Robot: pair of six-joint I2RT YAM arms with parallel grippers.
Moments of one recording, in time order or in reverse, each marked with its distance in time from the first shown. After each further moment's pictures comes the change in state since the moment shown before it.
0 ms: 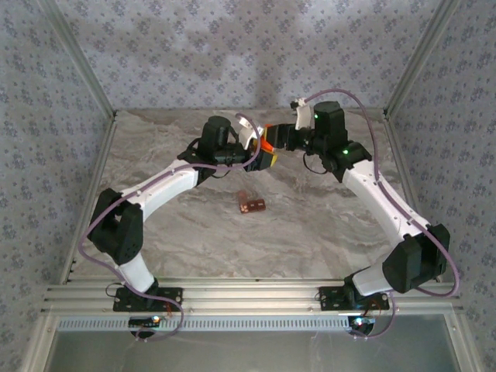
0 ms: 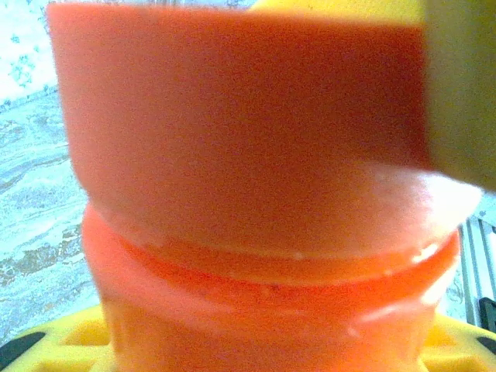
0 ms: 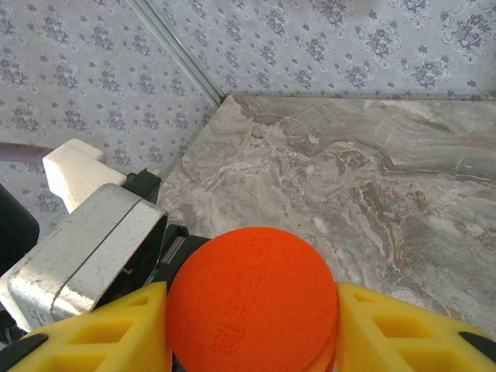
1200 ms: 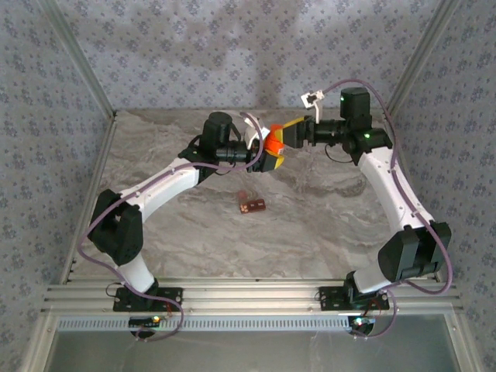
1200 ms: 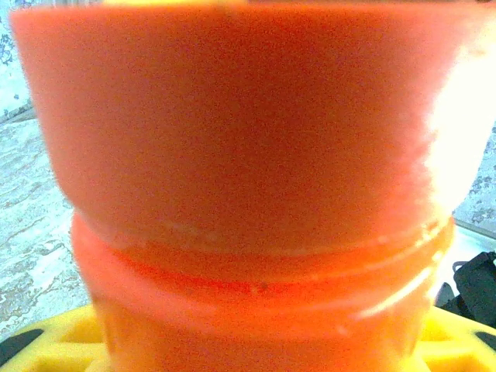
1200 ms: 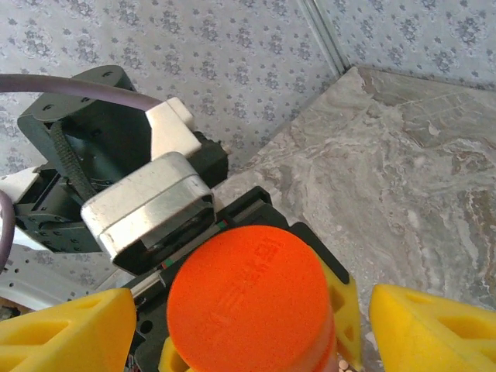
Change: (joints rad) left arm -0.015 0.000 0.047 0.020 0.188 0.043; right arm -0.208 0.058 0.142 -0.183 -0.587 -0.234
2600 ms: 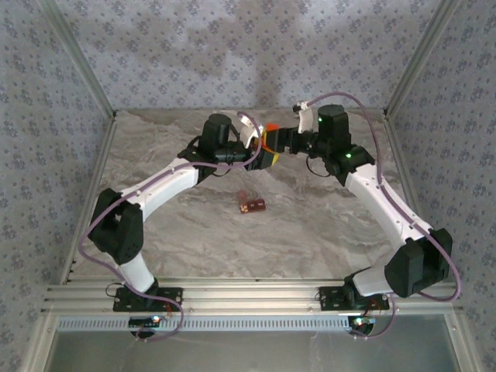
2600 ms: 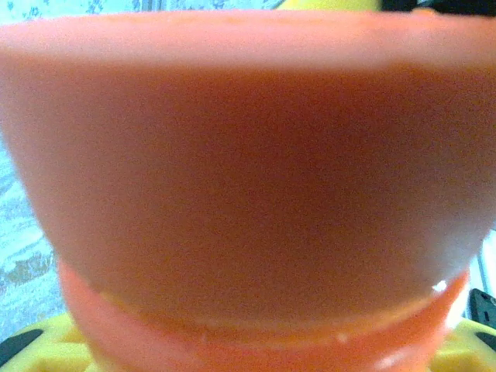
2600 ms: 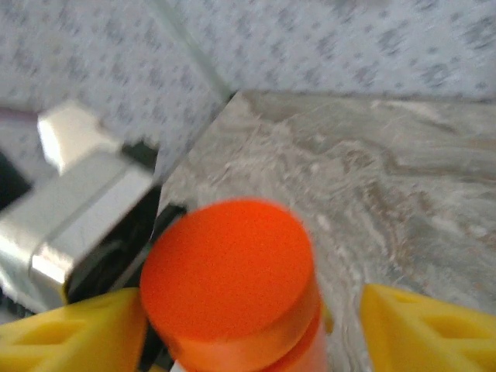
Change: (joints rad) left arm 0.011 0.006 -0.015 -0.039 -0.163 -0.022; right arm 0.172 -0.097 -0.198 0.196 0.497 0.185
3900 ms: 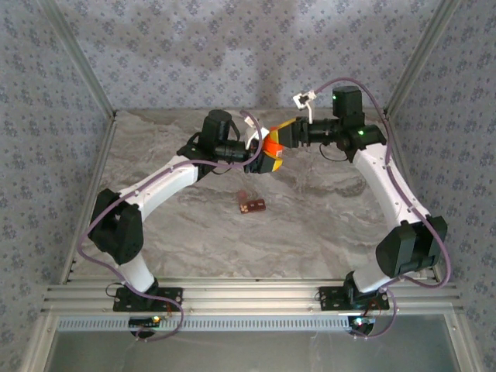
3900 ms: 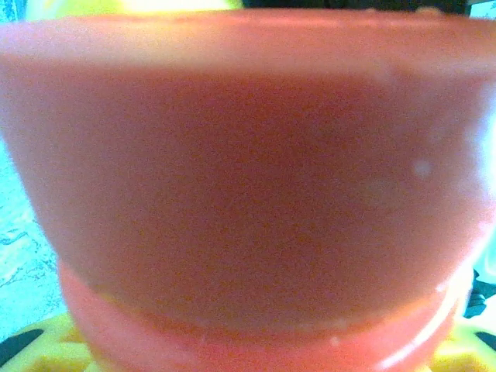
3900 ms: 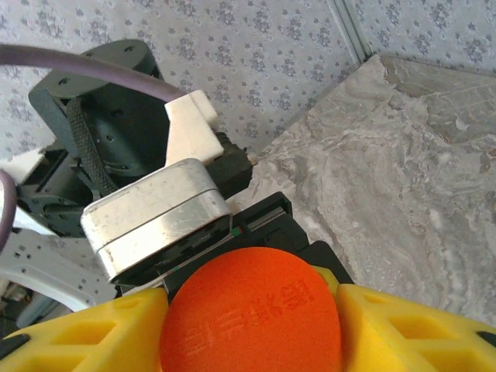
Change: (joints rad) left arm 0.002 0.000 0.049 -0.053 0.249 0.034; right arm -0.135 0.136 0.237 -0.231 -0.509 -0.216
